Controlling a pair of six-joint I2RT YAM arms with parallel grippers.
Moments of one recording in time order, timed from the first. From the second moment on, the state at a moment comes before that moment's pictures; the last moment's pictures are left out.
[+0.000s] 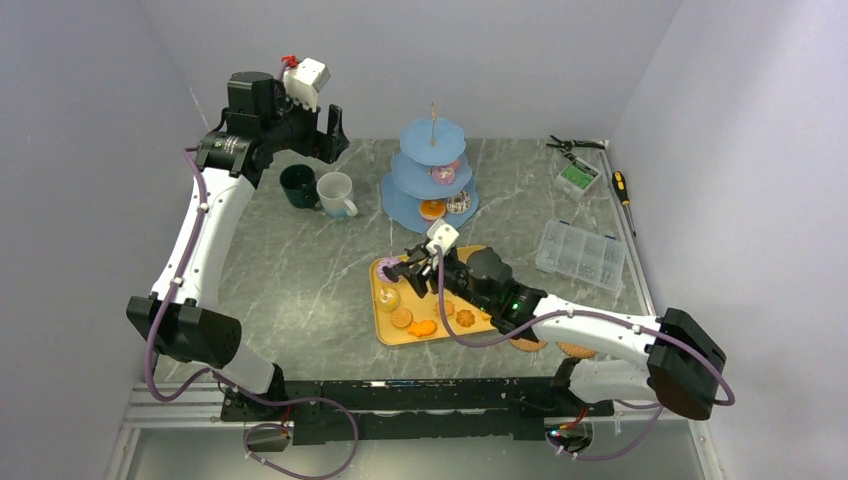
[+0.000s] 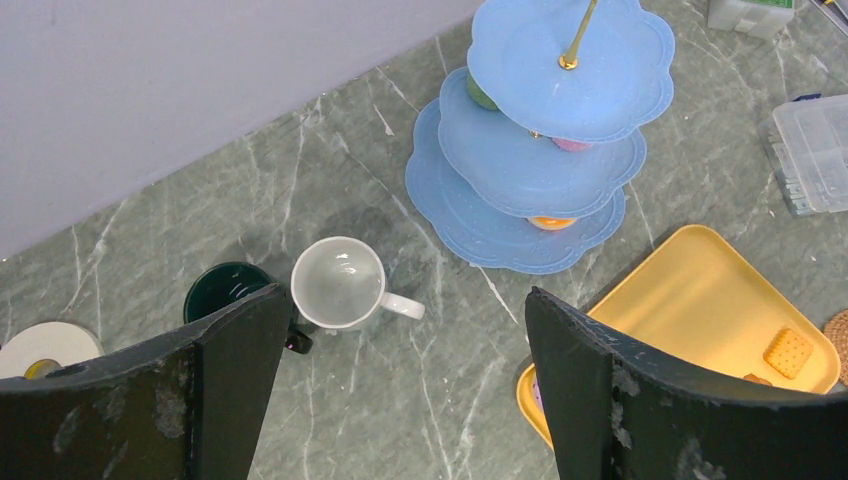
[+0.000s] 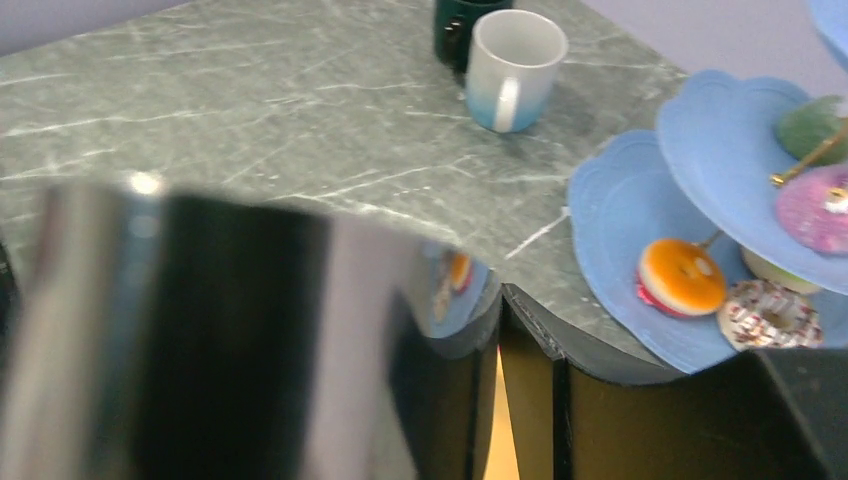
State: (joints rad) left arm -0.19 1.54 1.80 -0.68 0.32 0.14; right arm 0.96 1.19 0.62 0.45 0.07 -0.07
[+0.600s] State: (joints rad) left arm -0.19 1.54 1.80 -0.68 0.32 0.14; right arm 1.05 1.33 0.59 0.47 0.04 0.01
